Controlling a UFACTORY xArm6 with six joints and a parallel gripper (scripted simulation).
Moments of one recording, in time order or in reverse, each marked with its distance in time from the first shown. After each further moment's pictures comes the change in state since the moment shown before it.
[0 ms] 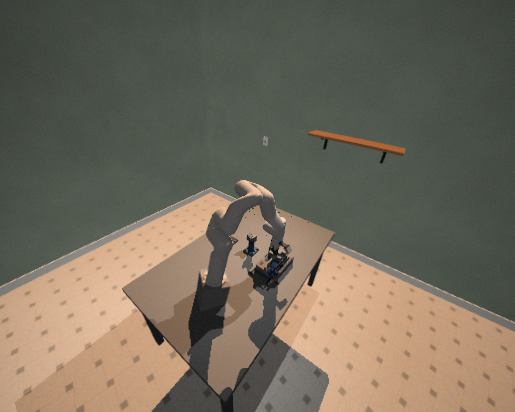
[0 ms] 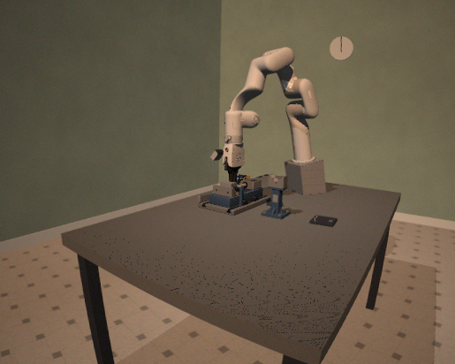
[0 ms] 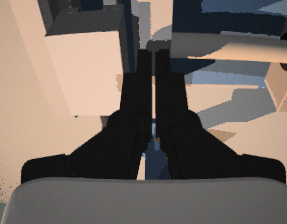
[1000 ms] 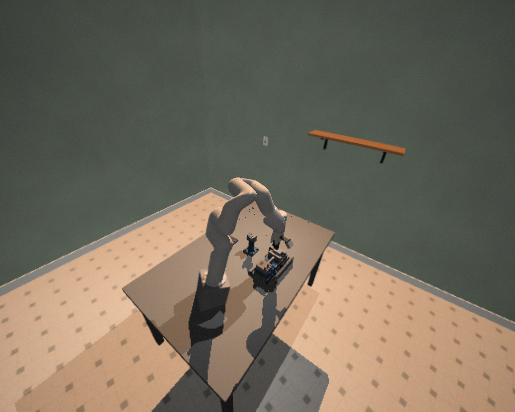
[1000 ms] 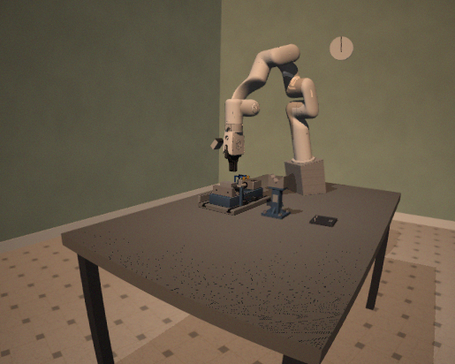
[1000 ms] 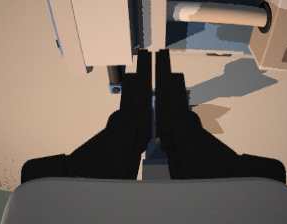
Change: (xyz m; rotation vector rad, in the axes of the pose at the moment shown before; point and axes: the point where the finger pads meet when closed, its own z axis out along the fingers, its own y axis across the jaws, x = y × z) arm 0.000 0.000 -0.050 0.000 0.000 0.000
